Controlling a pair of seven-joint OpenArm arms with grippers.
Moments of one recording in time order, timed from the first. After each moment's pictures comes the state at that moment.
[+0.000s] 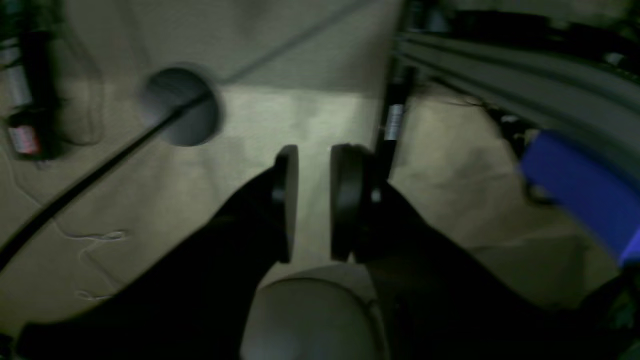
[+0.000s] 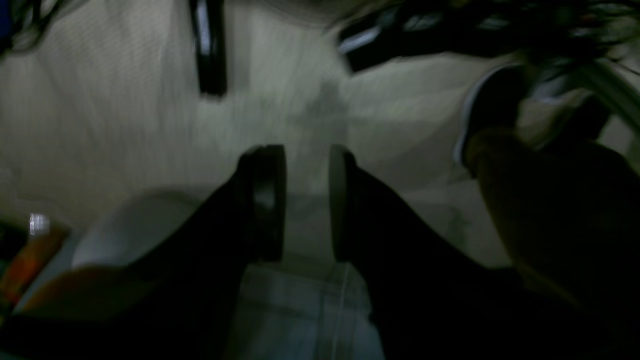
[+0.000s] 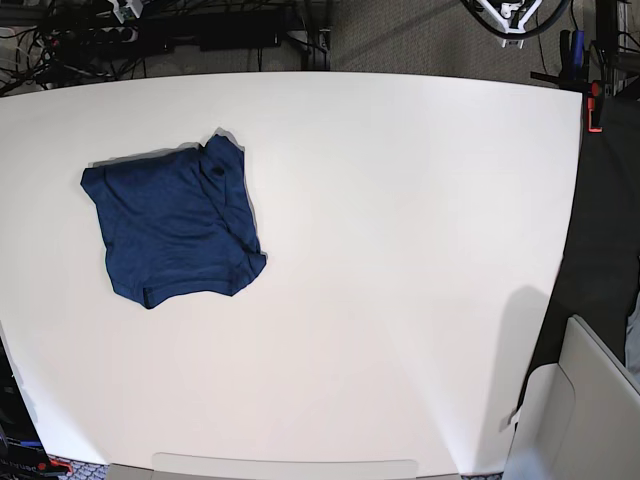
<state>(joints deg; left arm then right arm) 42.4 -1.9 -29.1 95.9 -11.2 -27.4 49.2 -42.8 9.1 26.0 85.9 3.4 38.9 -48.4</state>
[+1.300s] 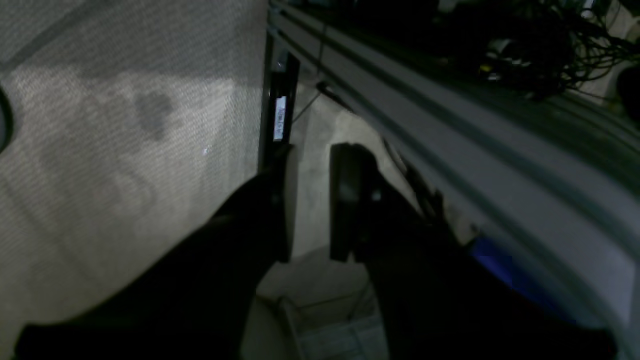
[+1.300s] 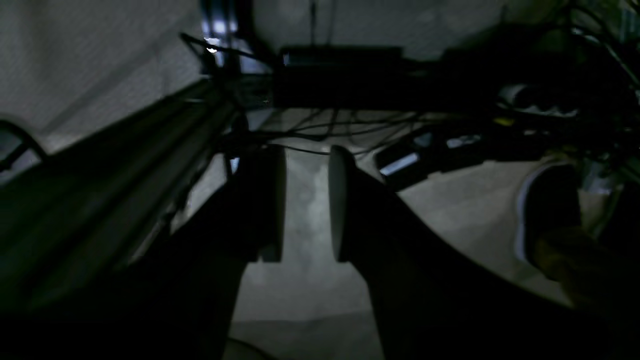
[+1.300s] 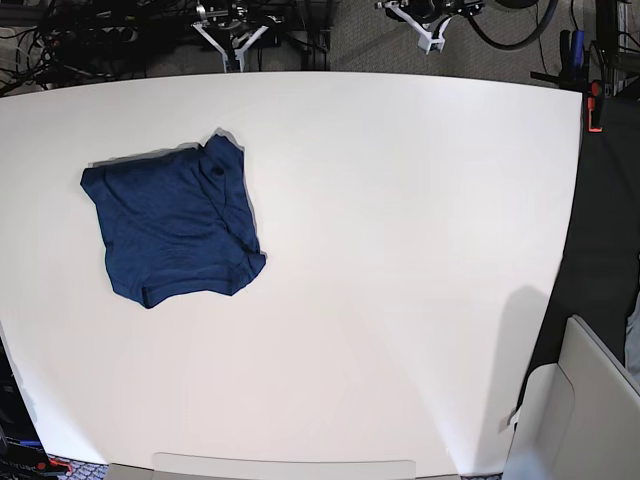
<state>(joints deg) 12.2 -5.4 -10.9 26.0 -11.2 -27.0 16.0 -7.8 -5.0 16.5 24.5 -20.5 0.6 -3.0</state>
